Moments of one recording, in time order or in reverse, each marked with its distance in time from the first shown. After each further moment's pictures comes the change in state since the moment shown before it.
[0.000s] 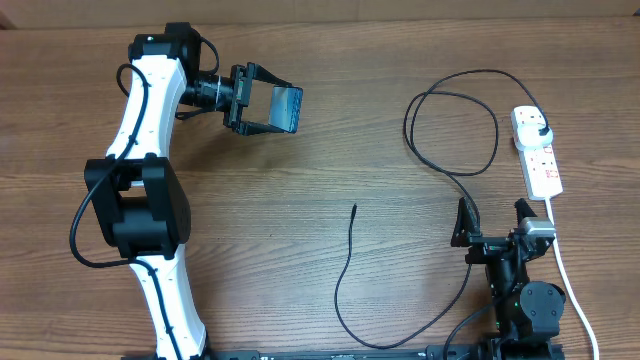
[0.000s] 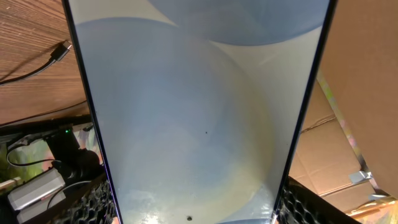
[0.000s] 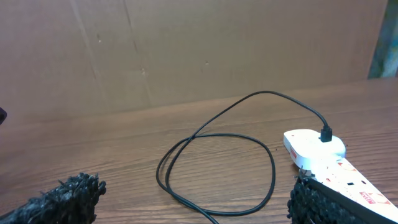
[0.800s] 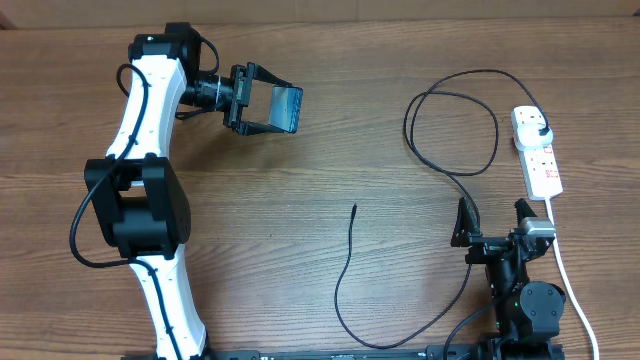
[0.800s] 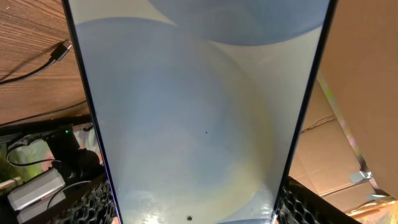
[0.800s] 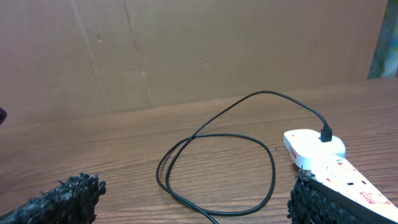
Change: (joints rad) left arm 0.000 0.000 0.000 0.000 0.000 0.000; right arm 0.000 0.000 0.000 0.000 0.000 0.001
